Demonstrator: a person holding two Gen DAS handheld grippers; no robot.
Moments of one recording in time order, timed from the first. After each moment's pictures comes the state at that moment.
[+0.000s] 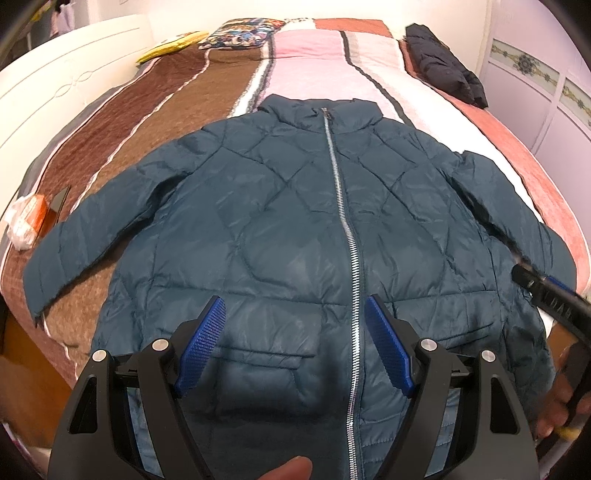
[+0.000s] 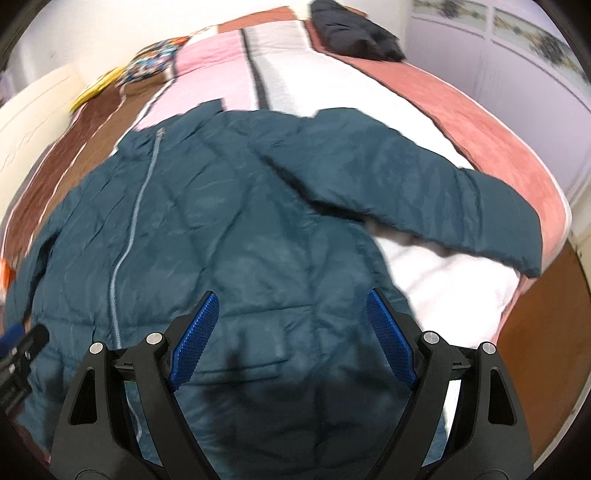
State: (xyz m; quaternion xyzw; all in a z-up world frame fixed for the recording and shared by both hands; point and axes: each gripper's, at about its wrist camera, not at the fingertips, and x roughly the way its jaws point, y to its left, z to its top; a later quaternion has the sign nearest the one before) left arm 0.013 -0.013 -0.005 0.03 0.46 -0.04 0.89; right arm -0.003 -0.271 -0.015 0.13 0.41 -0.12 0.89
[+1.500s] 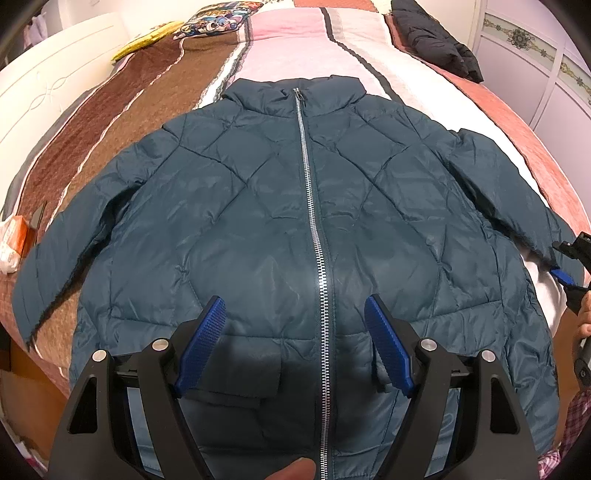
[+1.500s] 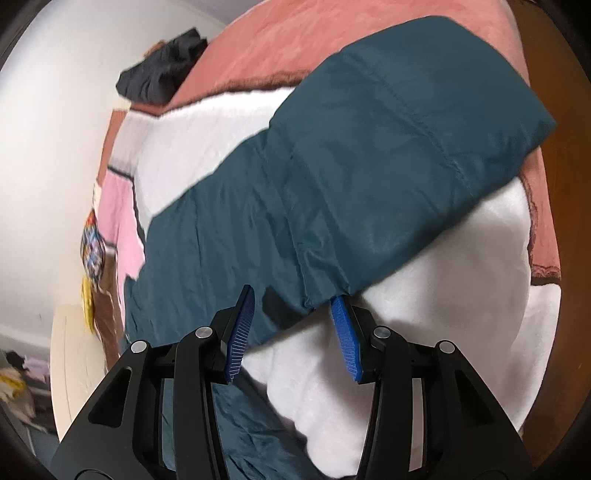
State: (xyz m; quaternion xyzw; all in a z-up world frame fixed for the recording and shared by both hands) left arm 0.056 -0.049 -0.022 0.05 0.50 -0.05 0.87; right arm -0.020 -0.506 -0.077 0.54 0.31 -0.18 0.76
